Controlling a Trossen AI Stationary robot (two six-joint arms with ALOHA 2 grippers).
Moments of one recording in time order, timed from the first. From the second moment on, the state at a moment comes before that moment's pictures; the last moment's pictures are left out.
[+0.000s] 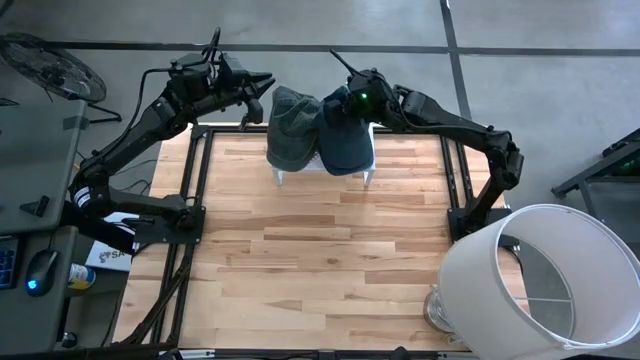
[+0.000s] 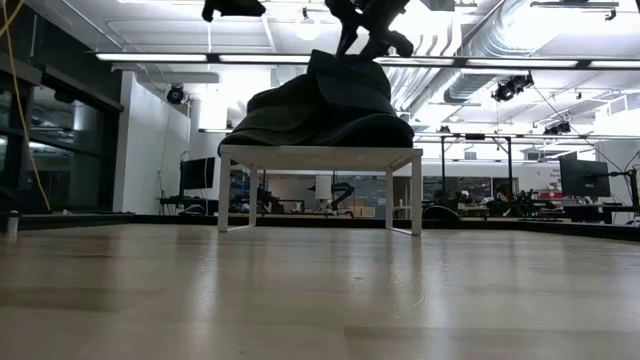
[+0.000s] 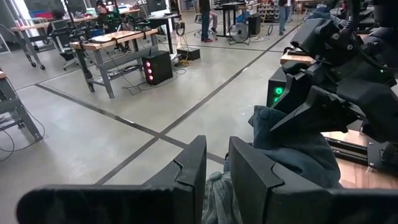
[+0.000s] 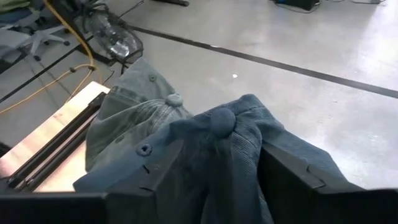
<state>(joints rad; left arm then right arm) 0.70 1.16 1.37 -0.30 0.09 0.11 -0.41 1.71 1.82 -0.66 0.38 0.49</state>
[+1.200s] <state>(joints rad) 0.70 1.16 1.37 -0.29 0.09 0.10 -0.48 1.68 1.82 -0.62 0.21 0.40</state>
